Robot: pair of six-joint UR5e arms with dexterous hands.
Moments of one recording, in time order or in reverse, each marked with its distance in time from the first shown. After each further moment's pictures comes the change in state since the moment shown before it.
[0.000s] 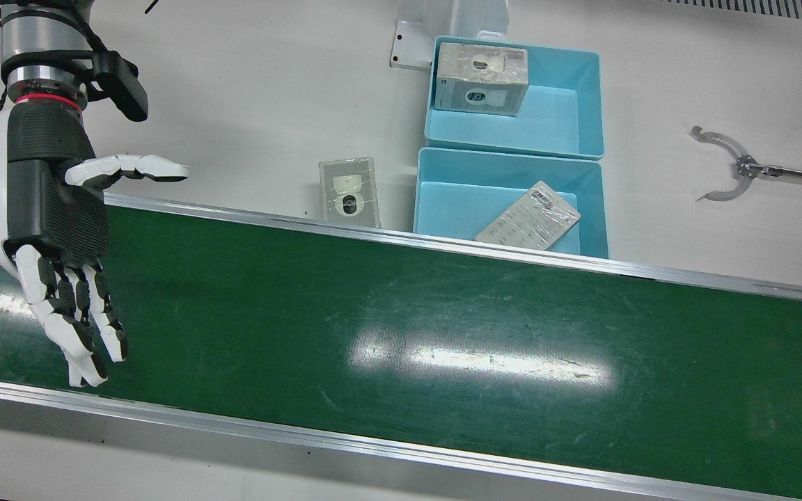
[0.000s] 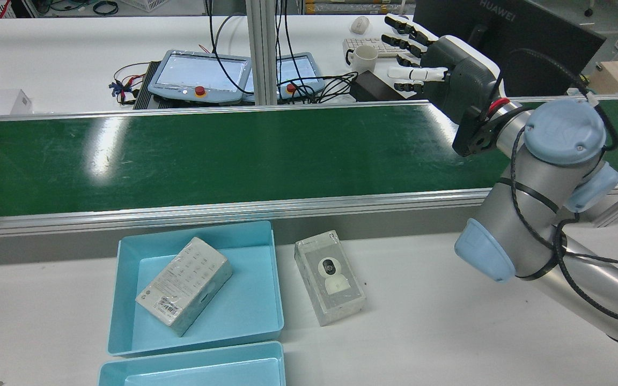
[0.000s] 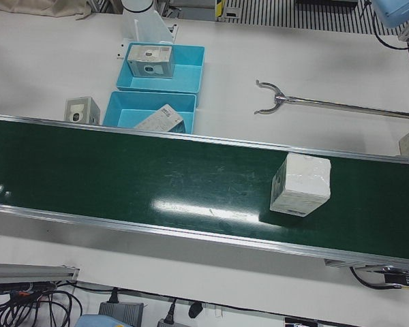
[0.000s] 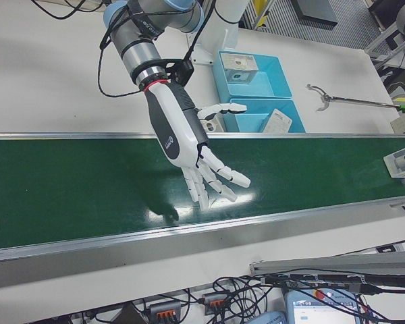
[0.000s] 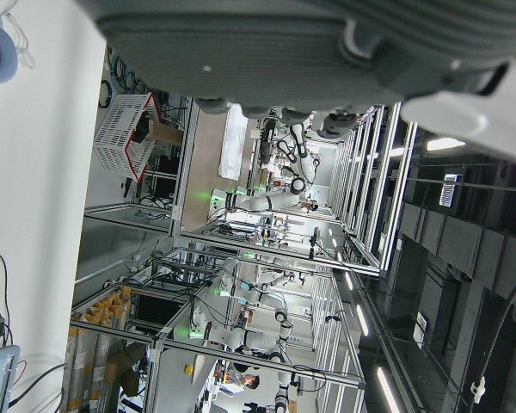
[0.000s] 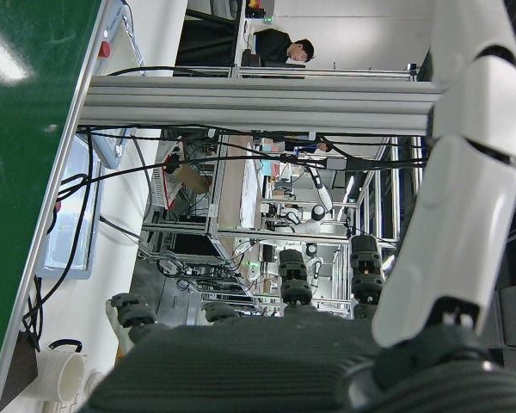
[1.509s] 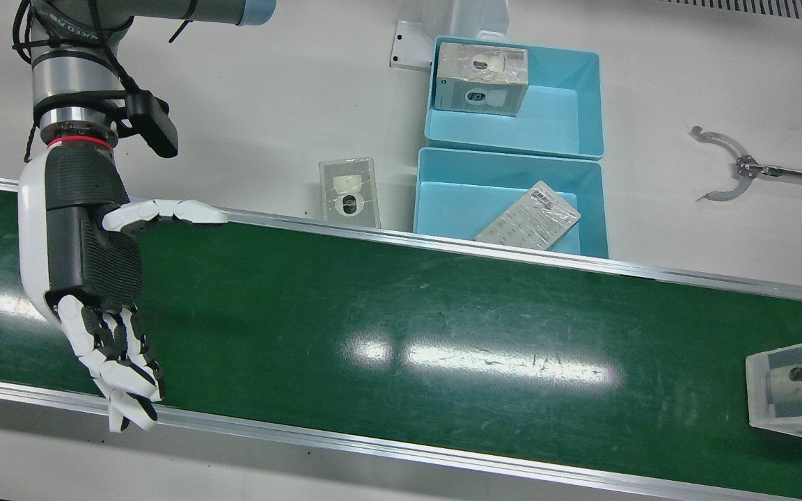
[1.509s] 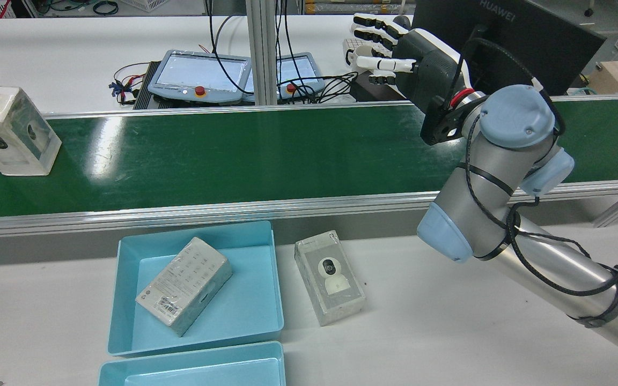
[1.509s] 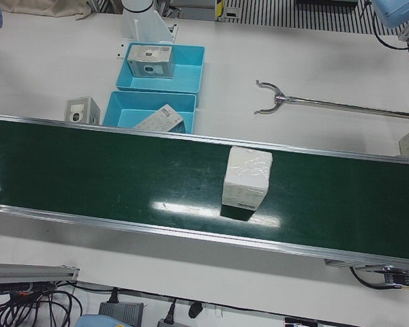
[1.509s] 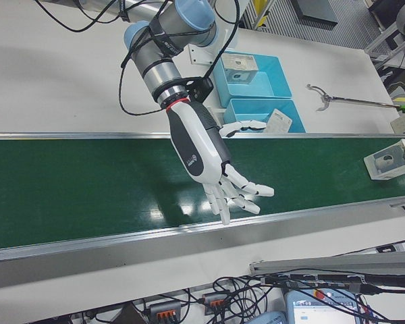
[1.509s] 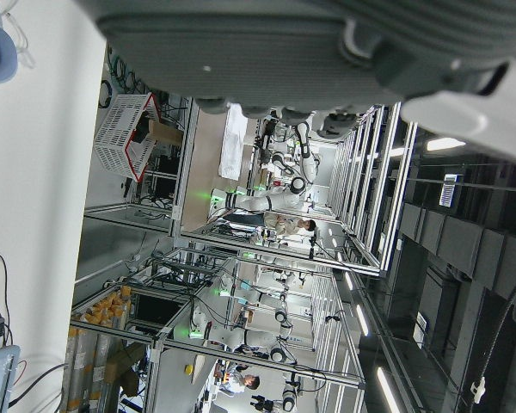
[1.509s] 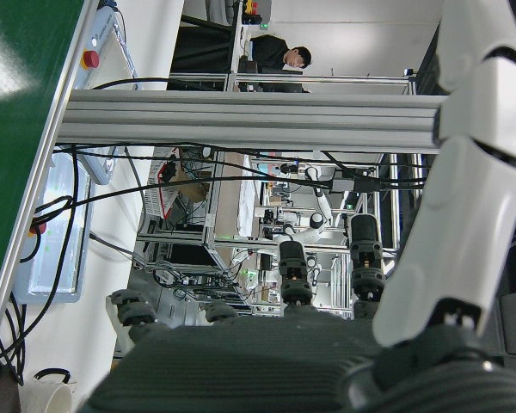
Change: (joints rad) left arm 0.000 0.000 0.000 0.000 0.000 0.000; right arm -0.019 0.114 -0.134 0.037 0.008 -0.002
